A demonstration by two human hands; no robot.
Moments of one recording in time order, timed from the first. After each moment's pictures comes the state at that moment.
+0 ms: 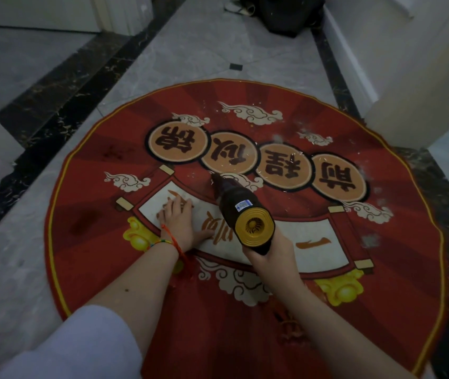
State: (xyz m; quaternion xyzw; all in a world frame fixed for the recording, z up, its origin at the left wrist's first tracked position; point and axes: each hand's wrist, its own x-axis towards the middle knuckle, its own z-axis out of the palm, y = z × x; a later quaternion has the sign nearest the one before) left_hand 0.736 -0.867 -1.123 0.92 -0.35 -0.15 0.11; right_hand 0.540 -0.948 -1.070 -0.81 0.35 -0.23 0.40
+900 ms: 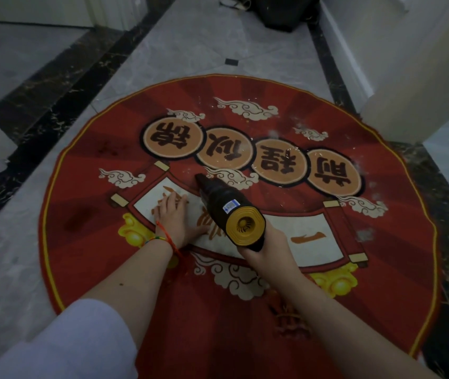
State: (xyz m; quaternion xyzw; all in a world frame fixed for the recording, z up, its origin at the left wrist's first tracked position) left_hand 0.734 -0.865 -1.124 0.92 -0.34 -0.15 0.14; right_hand 0.535 -0.954 -1.063 -0.84 0.31 -0.17 0.42
